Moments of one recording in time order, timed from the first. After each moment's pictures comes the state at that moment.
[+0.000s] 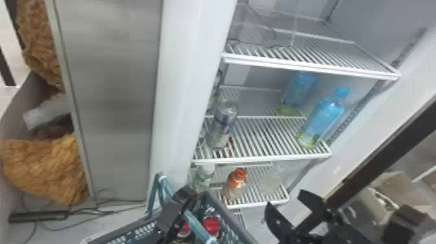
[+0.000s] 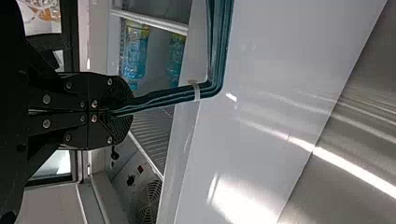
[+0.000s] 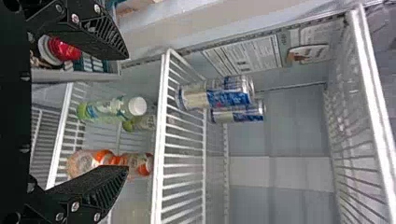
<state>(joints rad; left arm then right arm) 0.48 0.04 -0.33 -1.82 1.58 0.52 -0.52 1.00 -0.06 -0.44 -2.59 -0.33 0.39 0.44</state>
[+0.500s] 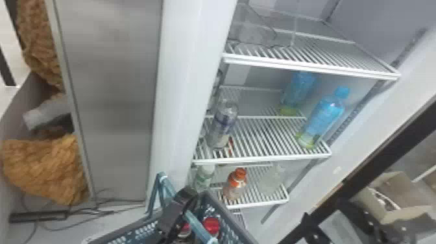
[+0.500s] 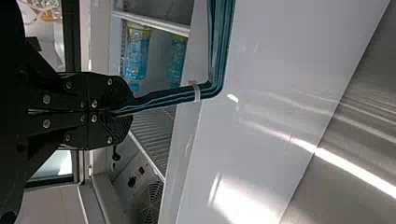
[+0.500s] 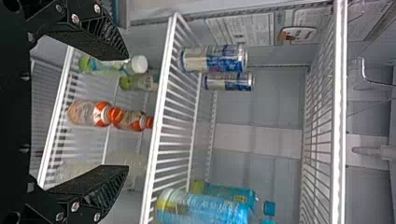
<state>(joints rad) 0.48 0.04 -0.33 -1.82 1.58 0.52 -0.52 1.09 0.00 -0.58 -2.47 -0.31 0.09 0.52</state>
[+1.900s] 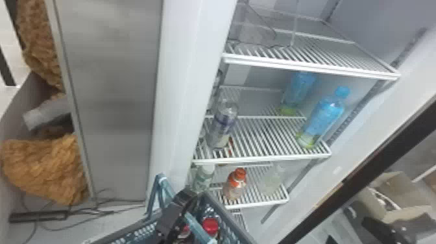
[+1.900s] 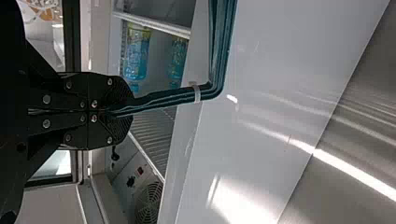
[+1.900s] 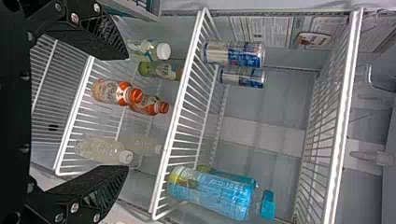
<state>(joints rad) 0.48 0.04 -0.33 -1.82 1.59 0.52 -0.52 1.13 0.00 -0.68 -2.32 -0.32 -0.11 0.63</state>
